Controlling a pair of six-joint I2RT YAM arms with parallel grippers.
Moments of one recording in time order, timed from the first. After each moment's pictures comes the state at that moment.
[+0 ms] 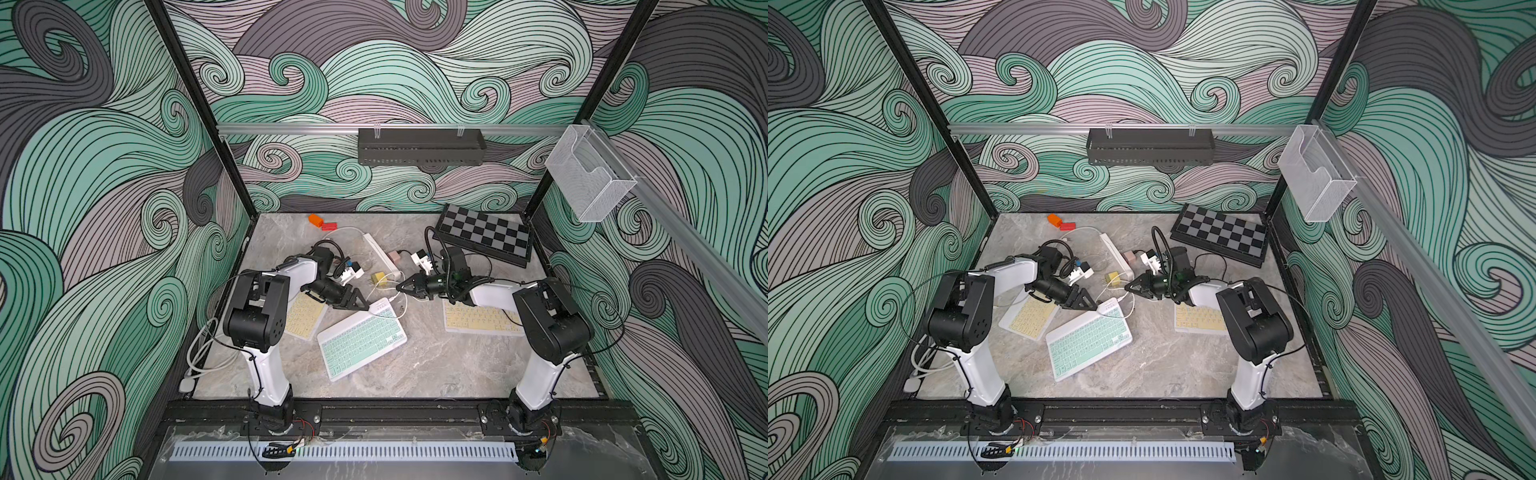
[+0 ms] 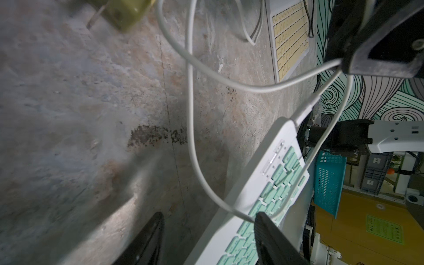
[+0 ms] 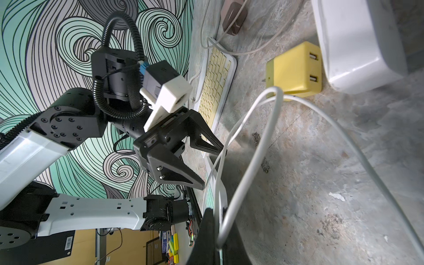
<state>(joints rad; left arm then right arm) -0.20 1.88 1.14 -0.81 0.85 0.28 0.41 1.82 0.92 0.22 -0.92 0.79</state>
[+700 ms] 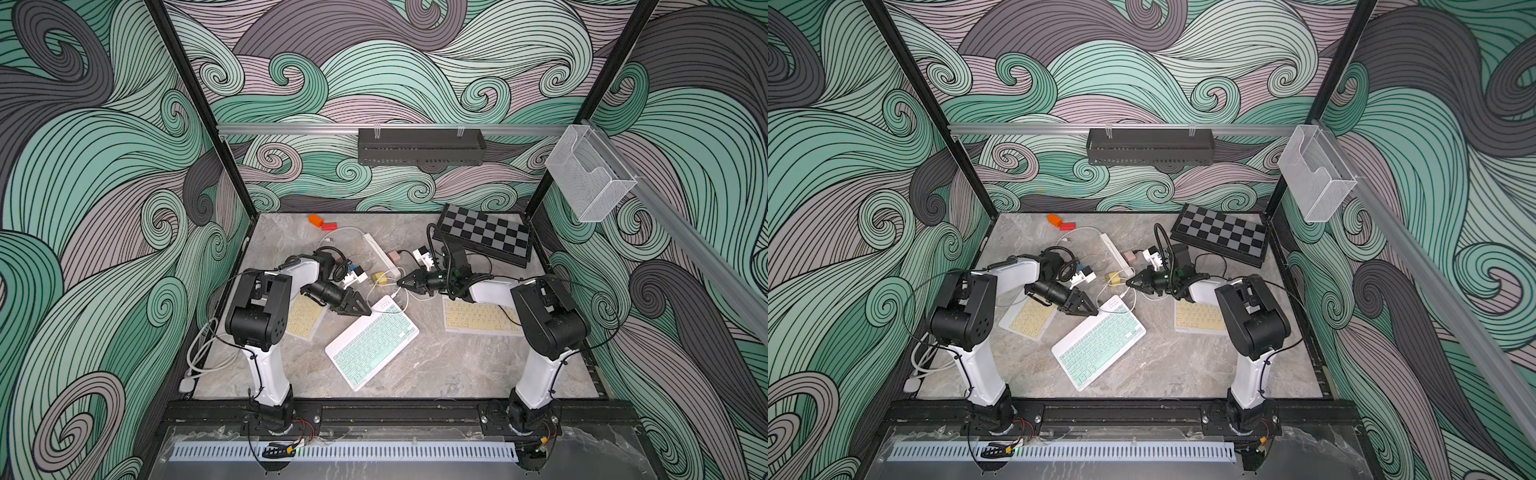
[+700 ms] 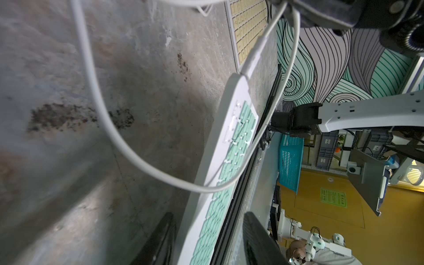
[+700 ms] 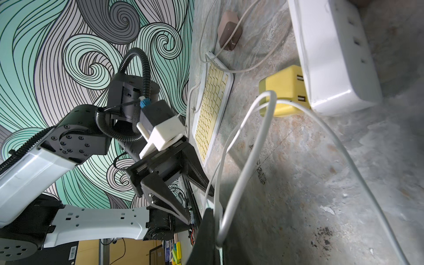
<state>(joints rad) -0.23 1.88 1.14 -0.96 1.01 0.36 0.39 1.86 0.96 0.24 -0.92 0.83</state>
